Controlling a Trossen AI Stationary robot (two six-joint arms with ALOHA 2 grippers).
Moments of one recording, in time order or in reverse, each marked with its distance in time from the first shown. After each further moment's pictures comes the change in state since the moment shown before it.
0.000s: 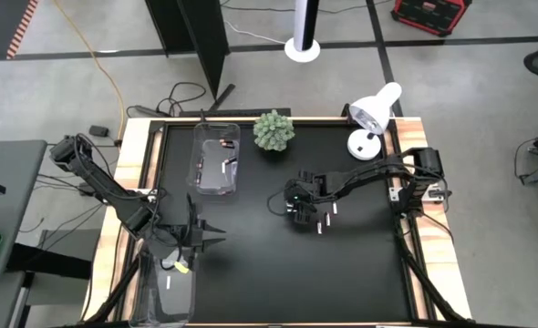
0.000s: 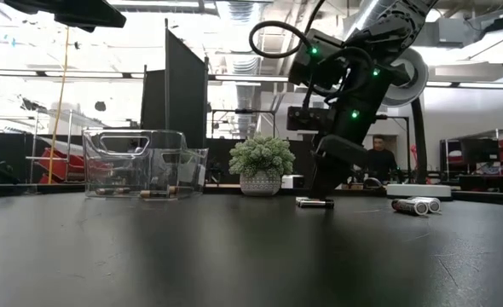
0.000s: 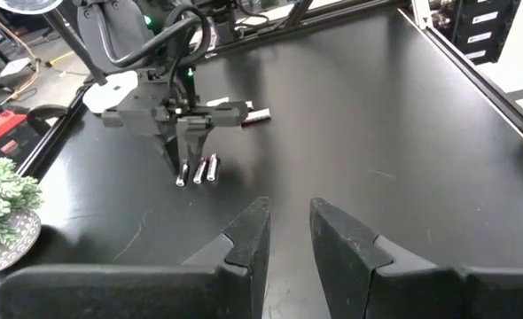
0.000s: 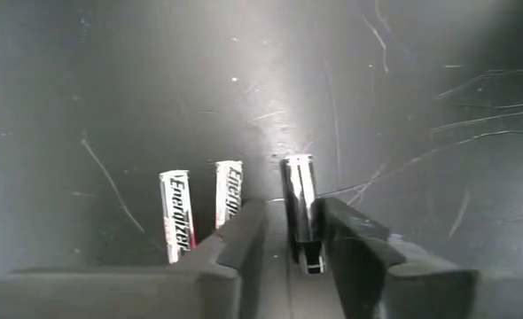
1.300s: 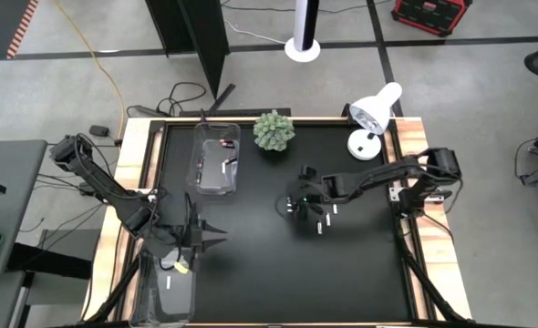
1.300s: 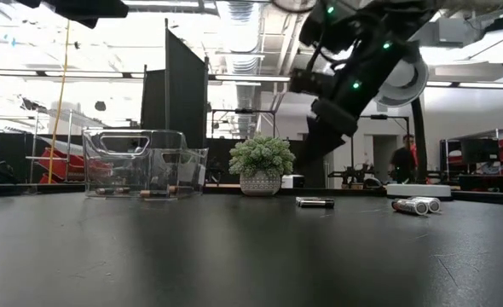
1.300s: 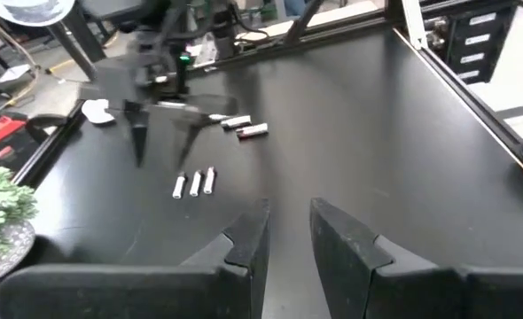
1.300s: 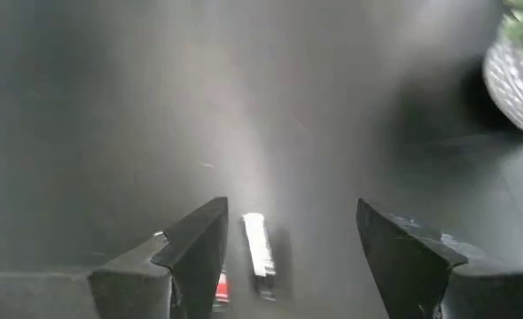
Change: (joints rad) left arm 0.000 0.000 -0.001 0.050 -0.001 0.009; right arm 0.062 -0.152 -0.025 0.067 0.135 0.027
